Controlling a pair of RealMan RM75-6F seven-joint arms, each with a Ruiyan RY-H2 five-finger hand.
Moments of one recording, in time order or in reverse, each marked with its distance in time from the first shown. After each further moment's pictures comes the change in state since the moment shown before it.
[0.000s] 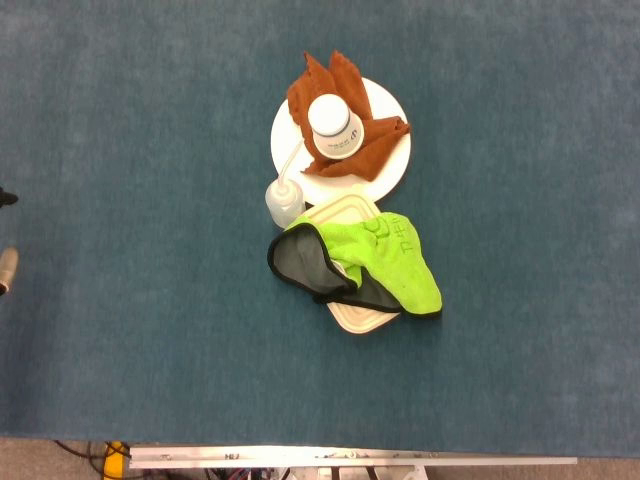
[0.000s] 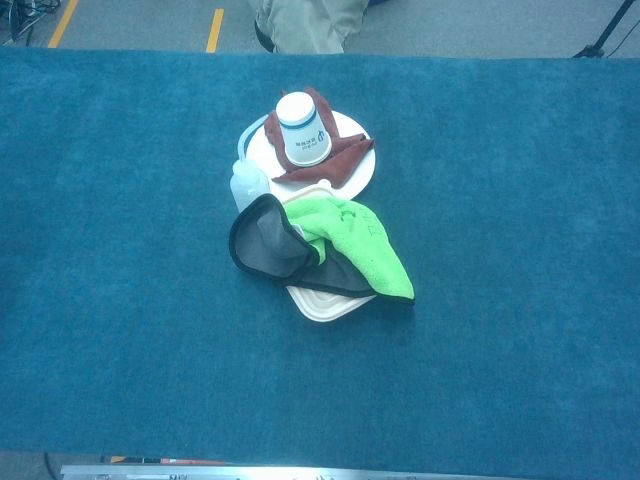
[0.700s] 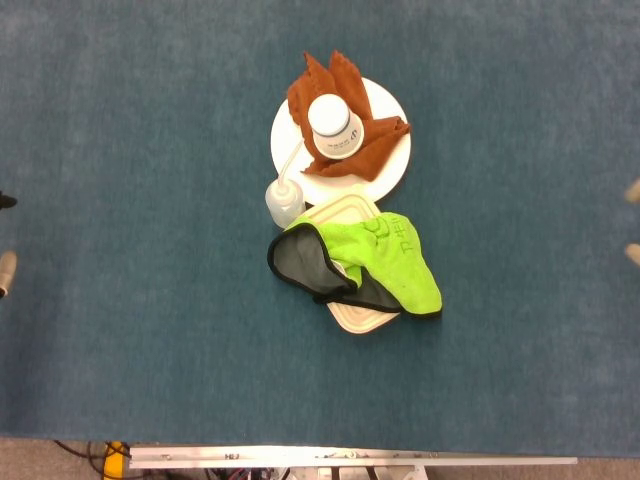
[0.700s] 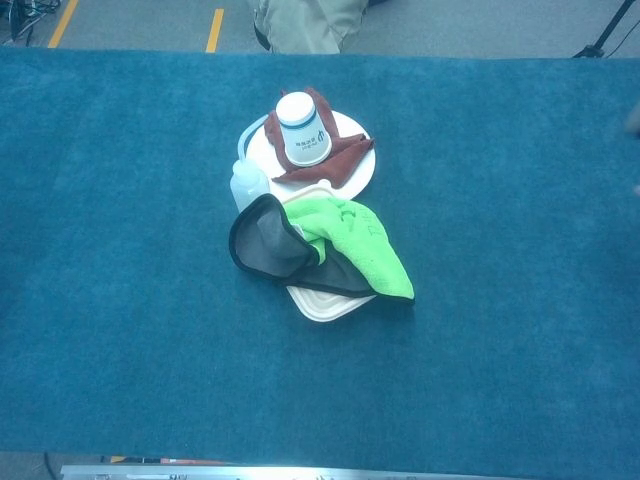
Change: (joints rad) left arm 0.008 0.020 0.007 -0.025 0.005 0.008 0.007; right arm 0.121 0.044 0.012 -0.137 -0.090 -0.116 0.043
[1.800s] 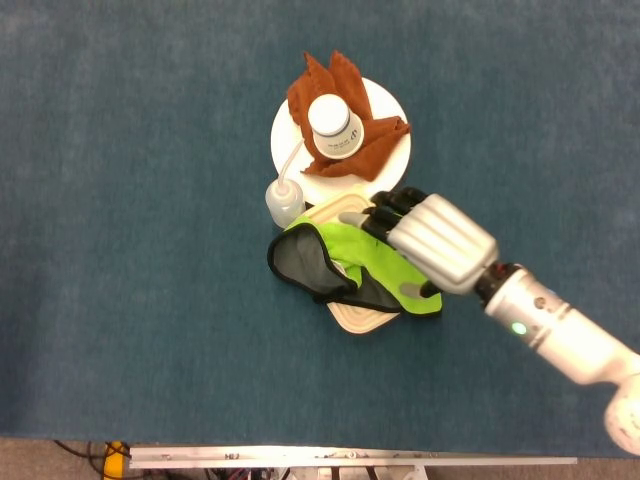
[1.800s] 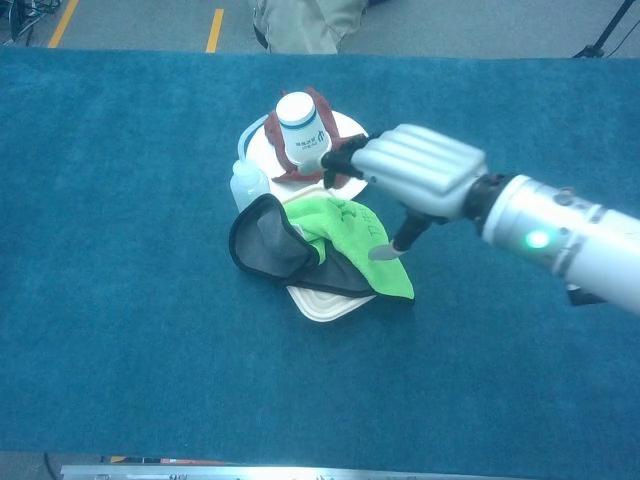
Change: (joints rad) left arm 0.032 0.008 0.011 0.043 -0.013 0.016 -0.069; right arm 0.454 -0.374 0.079 -0.132 0.327 -0.483 -0.519
